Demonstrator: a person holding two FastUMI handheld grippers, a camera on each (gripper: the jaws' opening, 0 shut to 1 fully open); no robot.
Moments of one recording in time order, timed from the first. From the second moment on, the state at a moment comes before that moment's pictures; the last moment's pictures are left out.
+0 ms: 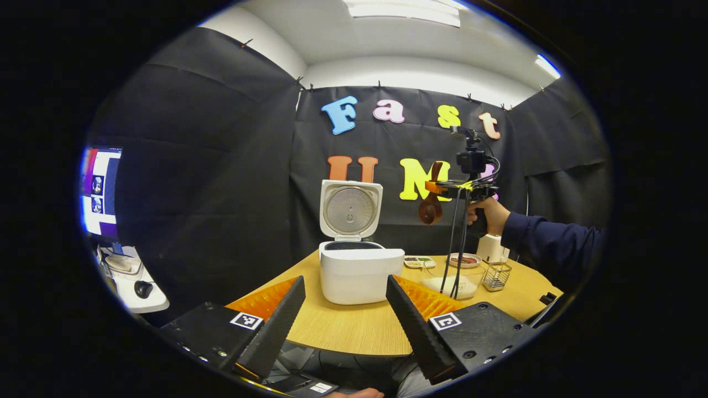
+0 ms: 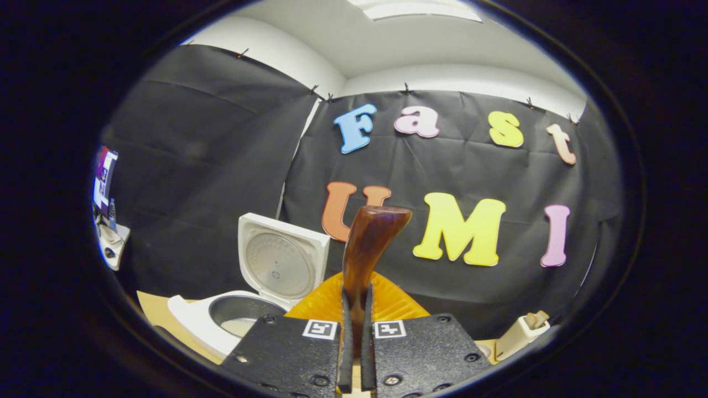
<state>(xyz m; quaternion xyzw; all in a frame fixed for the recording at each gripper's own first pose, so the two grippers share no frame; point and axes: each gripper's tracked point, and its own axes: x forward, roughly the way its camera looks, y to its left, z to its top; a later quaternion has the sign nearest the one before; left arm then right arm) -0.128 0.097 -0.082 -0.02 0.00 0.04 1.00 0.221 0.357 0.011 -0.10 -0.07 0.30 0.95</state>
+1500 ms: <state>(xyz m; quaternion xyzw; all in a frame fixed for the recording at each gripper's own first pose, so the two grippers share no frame) -0.031 0.043 -0.061 -0.04 0.01 0.03 1.00 0.238 0.029 -0.140 0.09 0.08 0.12 0.98</state>
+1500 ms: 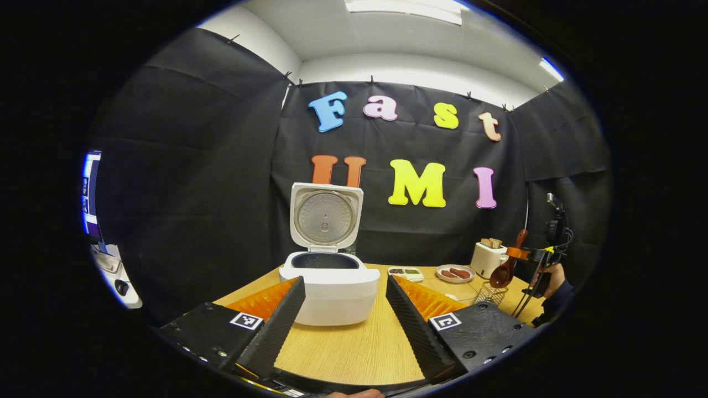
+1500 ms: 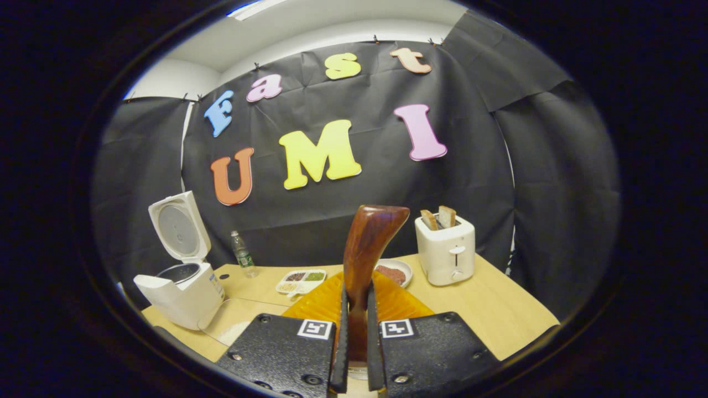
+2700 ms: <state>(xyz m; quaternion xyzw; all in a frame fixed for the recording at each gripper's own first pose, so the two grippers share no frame) 0.152 0.087 0.095 -0.02 -0.05 0.04 1.00 0.166 0.028 -0.083 0.00 0.04 0.12 0.99</state>
